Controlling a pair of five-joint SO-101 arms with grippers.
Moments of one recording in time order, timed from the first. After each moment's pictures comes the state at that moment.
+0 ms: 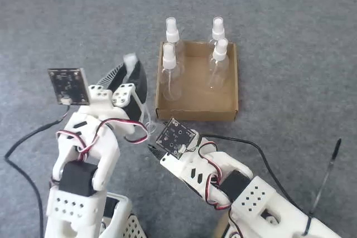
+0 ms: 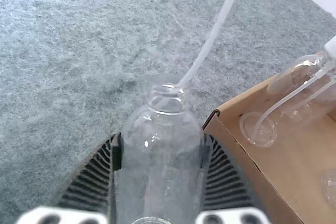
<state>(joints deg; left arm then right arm) 7.3 -70.5 55.9 44.1 22.2 -51.5 -60.0 78.9 21.1 9.5</state>
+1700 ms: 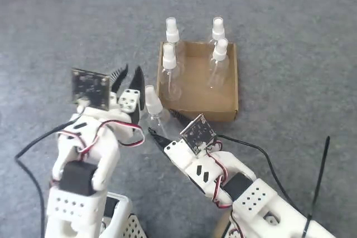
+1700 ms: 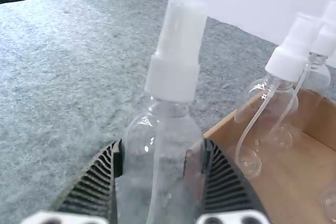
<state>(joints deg) 7.1 -70.6 56.4 47.4 5.5 -47.1 -60.3 87.6 -0.4 1.5</state>
